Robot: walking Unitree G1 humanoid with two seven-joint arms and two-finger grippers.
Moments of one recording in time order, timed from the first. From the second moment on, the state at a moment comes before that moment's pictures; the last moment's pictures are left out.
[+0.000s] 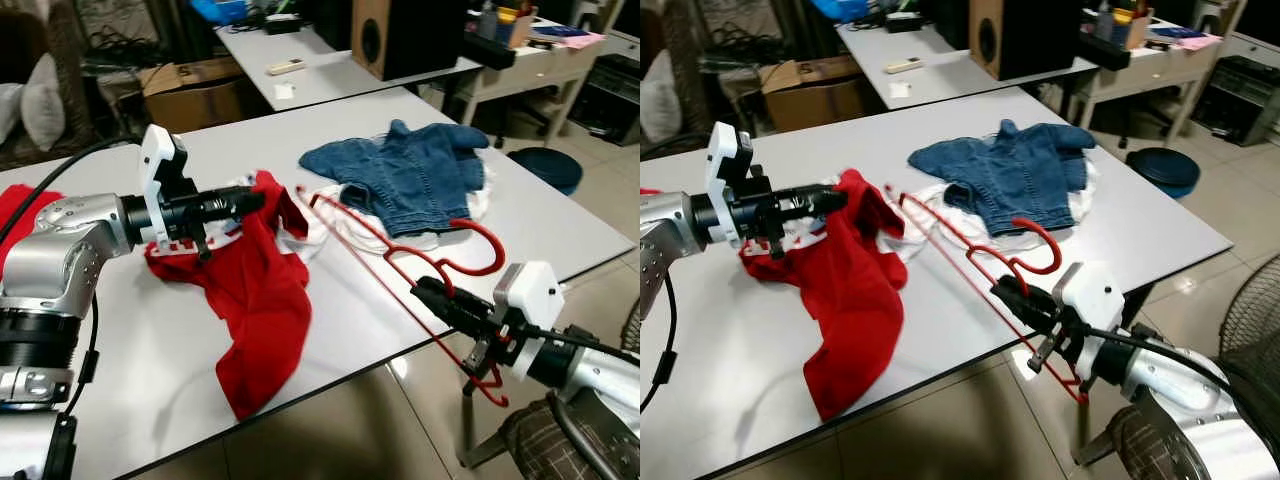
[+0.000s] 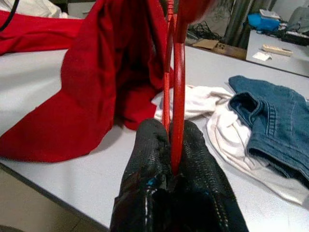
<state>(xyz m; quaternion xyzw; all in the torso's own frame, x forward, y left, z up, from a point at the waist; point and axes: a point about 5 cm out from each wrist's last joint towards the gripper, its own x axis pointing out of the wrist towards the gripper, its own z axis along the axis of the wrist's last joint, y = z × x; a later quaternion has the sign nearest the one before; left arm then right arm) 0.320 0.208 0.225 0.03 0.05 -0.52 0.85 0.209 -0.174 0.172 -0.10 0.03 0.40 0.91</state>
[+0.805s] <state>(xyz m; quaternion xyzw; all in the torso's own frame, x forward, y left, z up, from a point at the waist) 0.326 0.206 0.228 0.03 0.05 -0.50 0.87 0.201 -0.188 0.166 -0.08 0.08 0.42 0.90</state>
